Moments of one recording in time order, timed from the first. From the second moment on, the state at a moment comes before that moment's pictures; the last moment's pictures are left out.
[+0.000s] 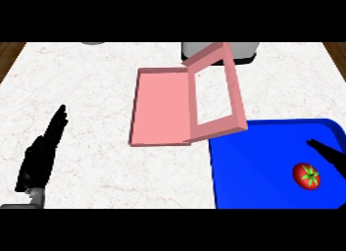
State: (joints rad) left arm 0.01 0.30 -0.07 -1.54 -0.08 0.17 0.10; right arm 0.14 -0.64 0.05 -1.64 0.53 0.40 0.14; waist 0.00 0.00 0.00
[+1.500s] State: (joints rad) left arm 0.01 0.22 0.05 -1.54 -0.16 0.05 0.08; right arm 0.07 -0.45 -0.02 -1.46 0.82 0.34 -0.03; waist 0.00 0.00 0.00
